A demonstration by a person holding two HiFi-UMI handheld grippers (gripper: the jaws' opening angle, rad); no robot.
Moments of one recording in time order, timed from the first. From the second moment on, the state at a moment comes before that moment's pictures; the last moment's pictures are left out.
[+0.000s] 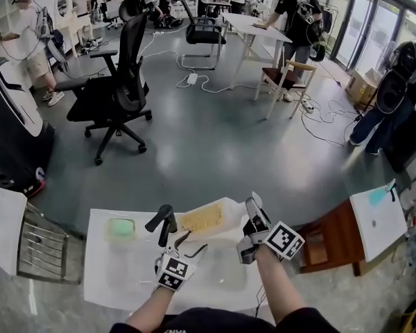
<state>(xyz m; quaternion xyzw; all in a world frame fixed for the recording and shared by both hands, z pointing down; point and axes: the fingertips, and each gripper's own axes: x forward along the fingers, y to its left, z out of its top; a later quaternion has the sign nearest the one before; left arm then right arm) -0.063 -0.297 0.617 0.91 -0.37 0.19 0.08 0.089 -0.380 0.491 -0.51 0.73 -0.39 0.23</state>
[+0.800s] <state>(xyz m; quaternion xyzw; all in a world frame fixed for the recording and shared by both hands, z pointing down) -0.052 -0.298 0.620 0.90 -0.40 0.13 0.15 -0.017 -0.387 0.414 -0.37 0.90 -0.21 0.09</state>
